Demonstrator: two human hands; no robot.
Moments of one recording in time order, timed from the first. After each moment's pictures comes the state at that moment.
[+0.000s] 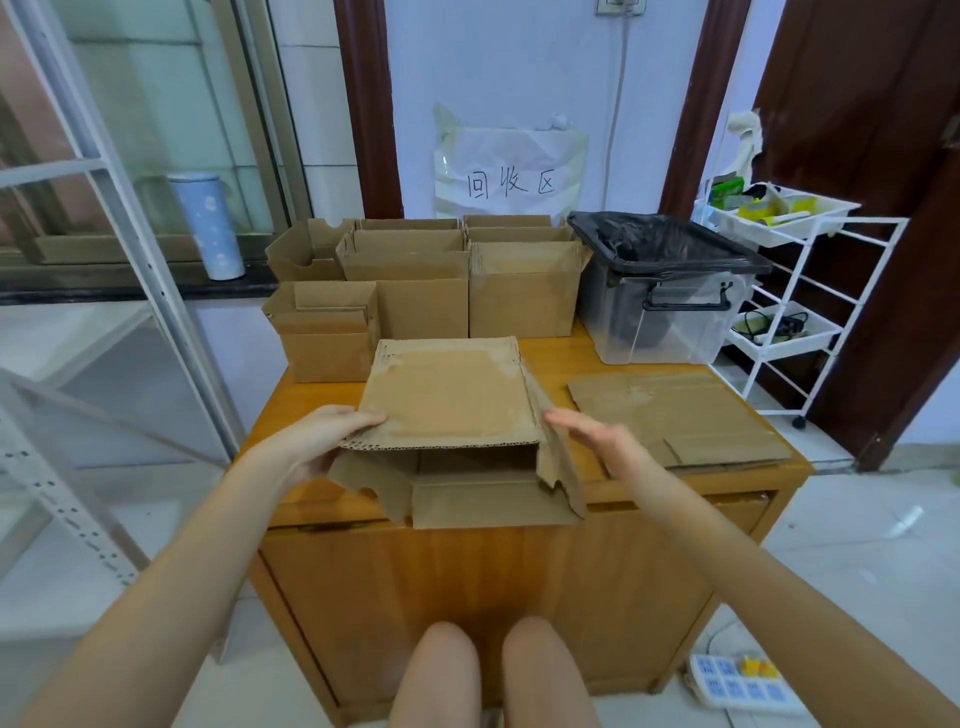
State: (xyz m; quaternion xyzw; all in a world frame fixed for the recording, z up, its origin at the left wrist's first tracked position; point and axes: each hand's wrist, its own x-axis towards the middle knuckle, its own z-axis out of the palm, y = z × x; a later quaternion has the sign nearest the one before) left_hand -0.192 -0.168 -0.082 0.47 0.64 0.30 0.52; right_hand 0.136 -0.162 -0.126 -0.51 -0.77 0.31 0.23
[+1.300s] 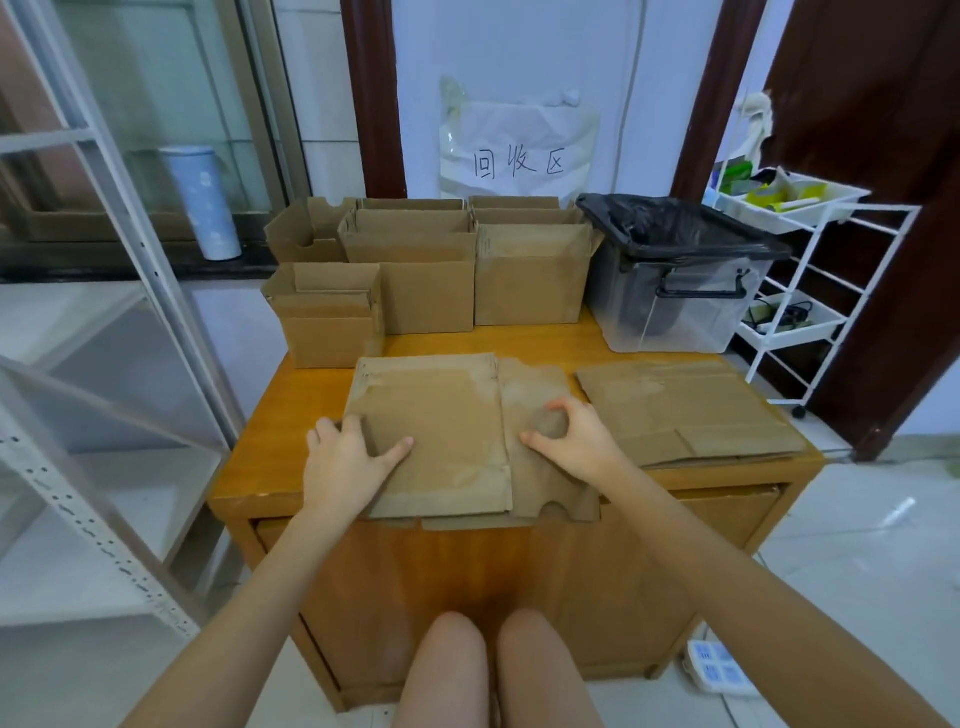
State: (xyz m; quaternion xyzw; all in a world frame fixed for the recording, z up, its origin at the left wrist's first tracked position) left_hand -0.178 -0.168 -0.160 0.59 0.77 0.25 0.04; right_hand 0.086 -0.142 -0.138 -0.66 -0.66 0.25 0.26
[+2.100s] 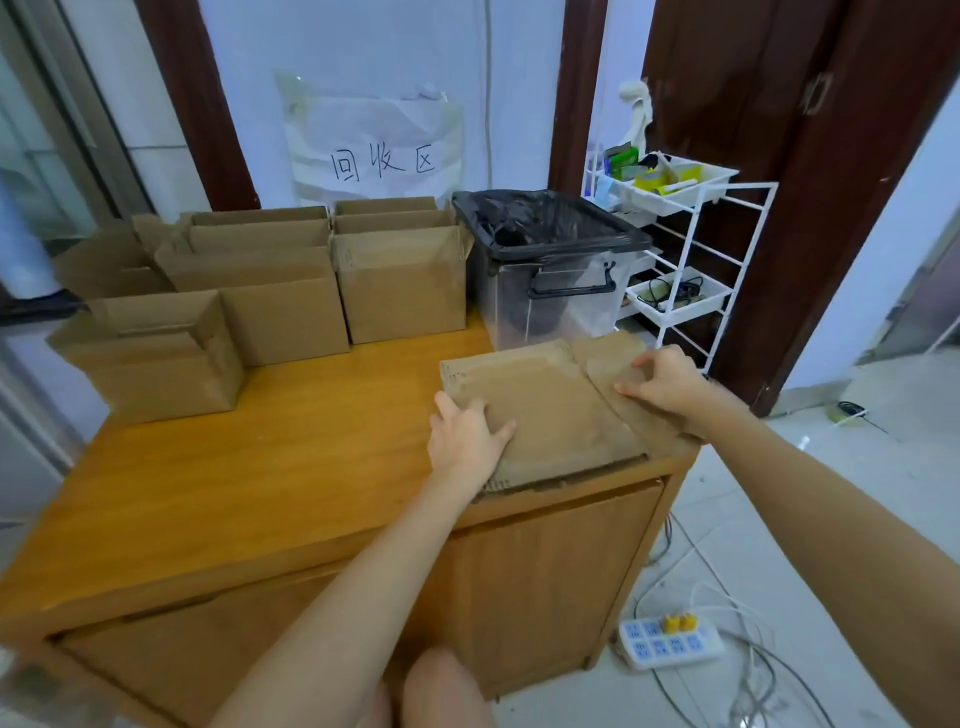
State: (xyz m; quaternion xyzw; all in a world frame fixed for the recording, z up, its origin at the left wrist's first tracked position) left_hand 0.080 -0.095 -0.146 0.70 0.66 0.20 0.16; right_hand 0.329 -0.089 -0.098 -0.78 -0.58 0.12 0.19
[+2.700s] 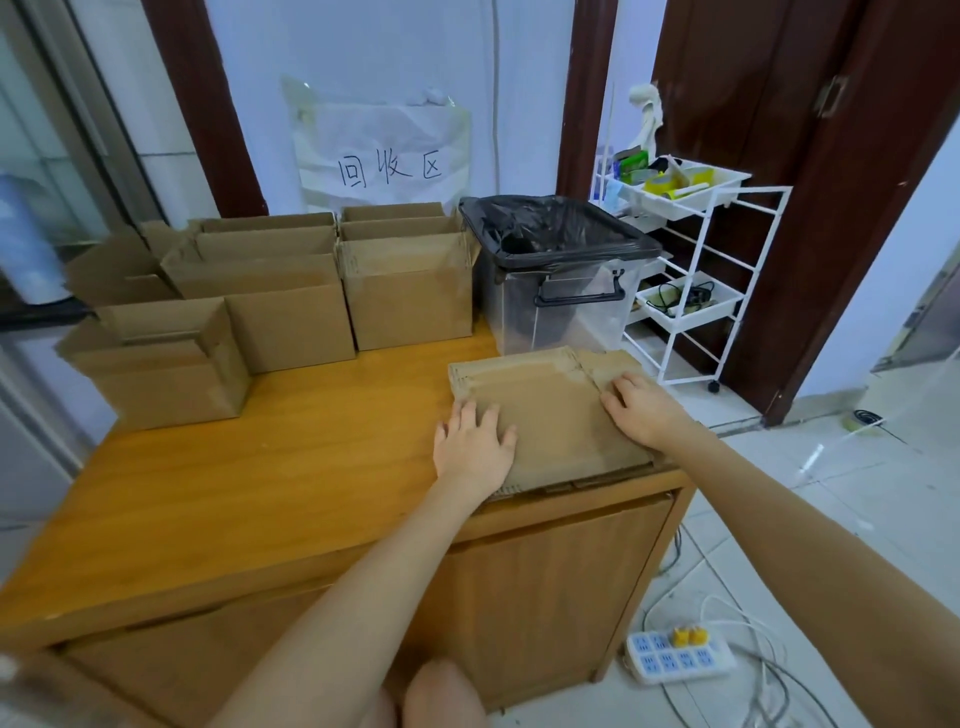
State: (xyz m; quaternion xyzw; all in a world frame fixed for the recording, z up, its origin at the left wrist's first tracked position) left_hand 0.081 -0.081 -0.156 0.76 0.63 0.12 0.12; right_hand 0.317 -0.067 -0.138 -0.74 -0.66 0.08 0.09
